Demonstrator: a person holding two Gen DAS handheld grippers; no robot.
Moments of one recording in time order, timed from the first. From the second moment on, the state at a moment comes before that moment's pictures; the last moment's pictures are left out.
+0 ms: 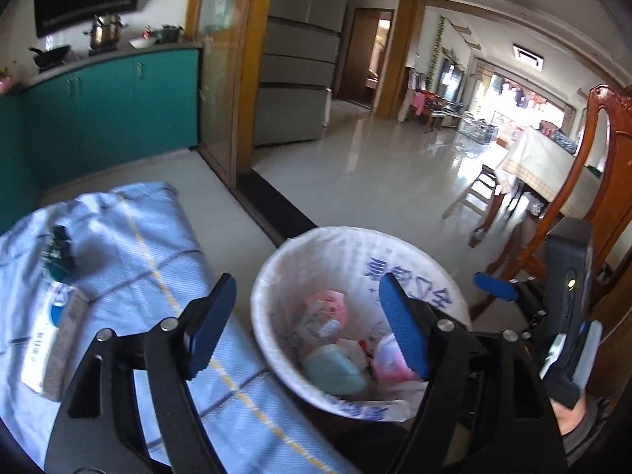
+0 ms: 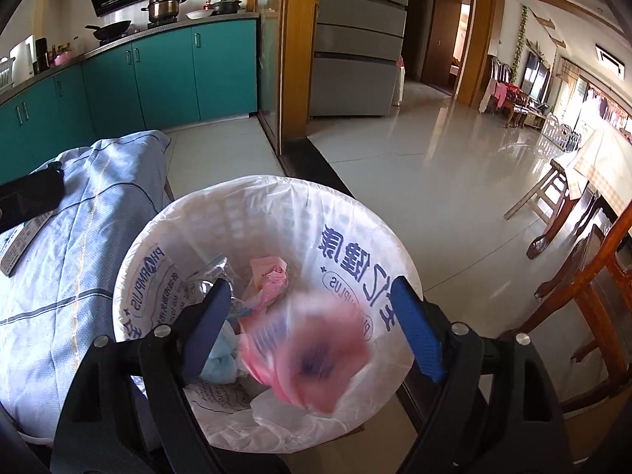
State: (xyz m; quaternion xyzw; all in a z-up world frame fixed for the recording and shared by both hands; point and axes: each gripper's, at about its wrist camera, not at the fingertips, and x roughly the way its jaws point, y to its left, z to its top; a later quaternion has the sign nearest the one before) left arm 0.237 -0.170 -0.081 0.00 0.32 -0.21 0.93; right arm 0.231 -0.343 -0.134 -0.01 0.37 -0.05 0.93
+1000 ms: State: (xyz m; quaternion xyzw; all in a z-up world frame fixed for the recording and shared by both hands) left arm 0.150 0.148 -0.098 -0.05 0.33 0.14 0.93; right arm 0.399 0.038 -0.137 -0.15 0.38 0.25 0.88
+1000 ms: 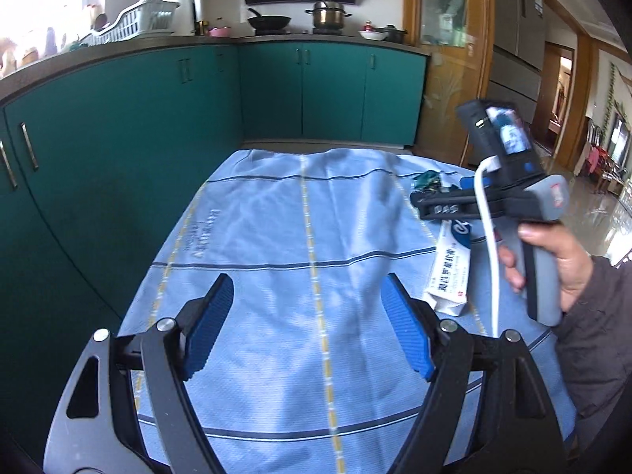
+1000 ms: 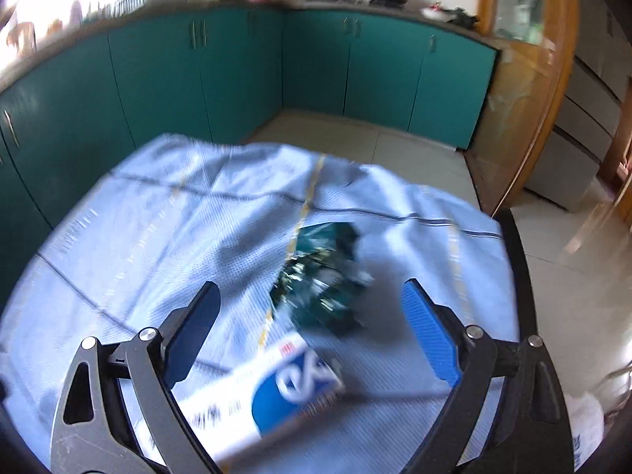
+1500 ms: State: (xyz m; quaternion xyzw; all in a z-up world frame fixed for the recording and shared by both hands) left arm 0.180 0.135 -0.118 -0.07 0.35 0.06 0.93; right arm 0.360 0.004 -0.120 -0.13 0.37 0.29 0.88
